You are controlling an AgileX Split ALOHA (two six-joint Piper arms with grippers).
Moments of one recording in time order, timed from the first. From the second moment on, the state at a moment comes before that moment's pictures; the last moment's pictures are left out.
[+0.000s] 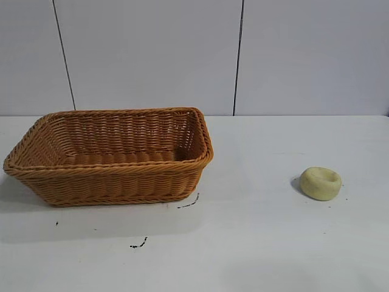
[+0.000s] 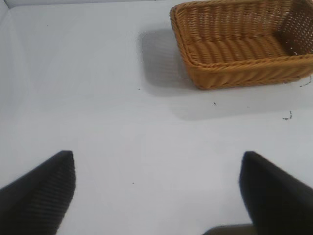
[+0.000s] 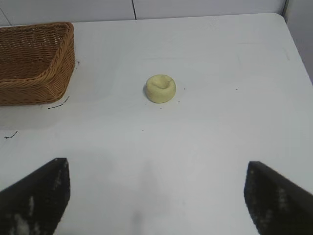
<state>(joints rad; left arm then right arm) -0.06 0.00 -0.50 0.04 1.06 0.03 0.02 -0.01 -0.49 0.09 1.02 0.00</state>
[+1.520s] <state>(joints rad) -0.06 0.00 -0.50 0.04 1.06 0.03 0.02 1.47 -1.13 0.07 1.04 -0.04</state>
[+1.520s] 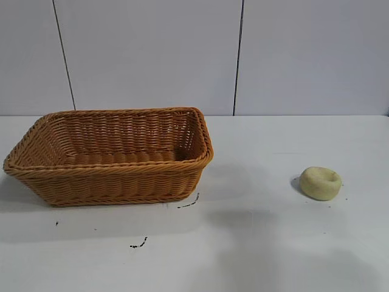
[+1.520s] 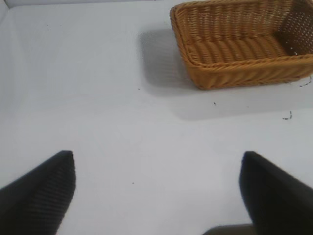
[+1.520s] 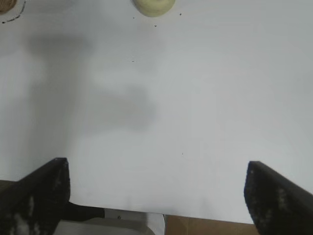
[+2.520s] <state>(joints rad) -0.06 0.00 -0.50 0.04 1.06 0.03 0.08 2.01 -1.47 0.01 0.95 -0.01</state>
